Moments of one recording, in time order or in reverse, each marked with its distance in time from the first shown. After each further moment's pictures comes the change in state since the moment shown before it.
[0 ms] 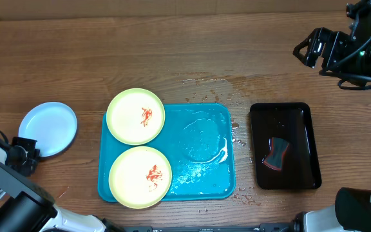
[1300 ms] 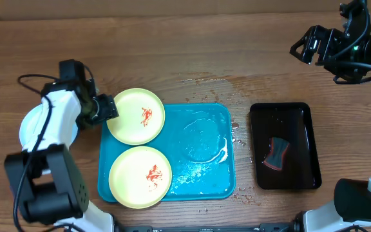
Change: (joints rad) left arm -0.713 -0.047 0.137 -0.216 -0.093 0.340; right arm 0.000 0.057 0.000 0.000 -0.003 0.000
